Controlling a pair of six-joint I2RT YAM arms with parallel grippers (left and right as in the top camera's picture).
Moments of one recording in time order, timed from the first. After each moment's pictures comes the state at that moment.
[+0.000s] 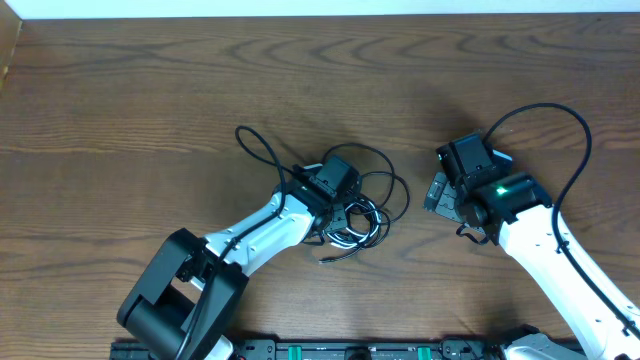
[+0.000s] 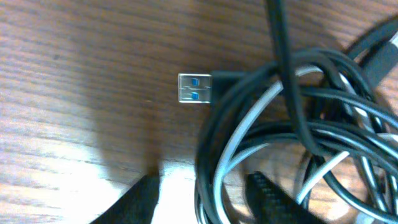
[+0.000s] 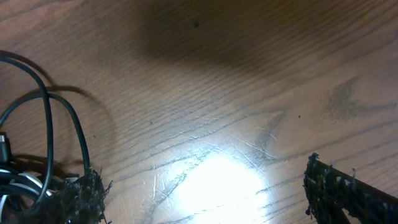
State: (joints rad) left arm -0.66 1.71 0.90 -0.53 -0.04 -0.86; right arm 0.39 1.33 0.95 -0.94 0.24 0.82
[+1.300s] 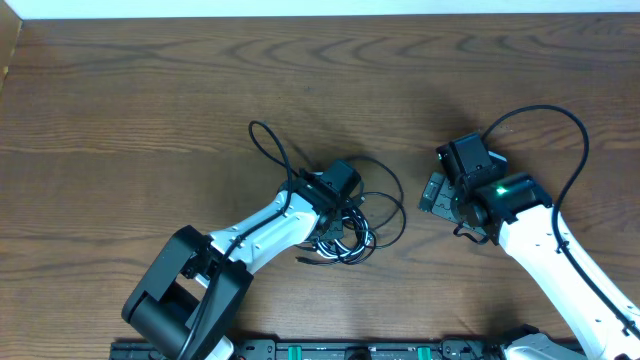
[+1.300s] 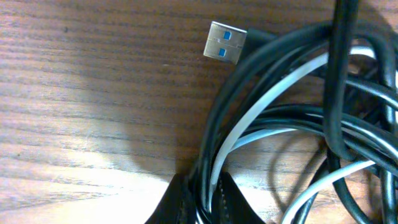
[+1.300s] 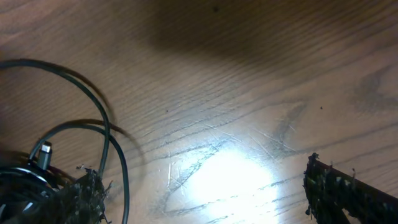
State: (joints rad) left arm -0.67 1.73 0.93 -0.66 -0.06 -0.72; right arm 0.39 1.33 0.95 -0.93 0.16 0.82
